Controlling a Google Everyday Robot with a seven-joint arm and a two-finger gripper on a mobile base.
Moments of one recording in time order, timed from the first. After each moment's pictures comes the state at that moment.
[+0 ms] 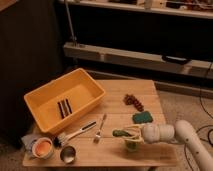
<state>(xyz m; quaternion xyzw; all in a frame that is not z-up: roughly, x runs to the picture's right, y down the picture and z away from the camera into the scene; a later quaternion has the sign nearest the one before) 0.108 0.211 0.690 -0.15 -0.64 0.16 0.74</state>
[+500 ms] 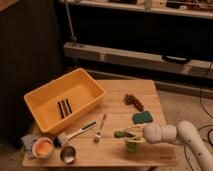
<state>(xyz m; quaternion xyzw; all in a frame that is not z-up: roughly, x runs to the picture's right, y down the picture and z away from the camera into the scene) 0.115 0.209 0.683 -0.13 -0.64 0.16 0.74</state>
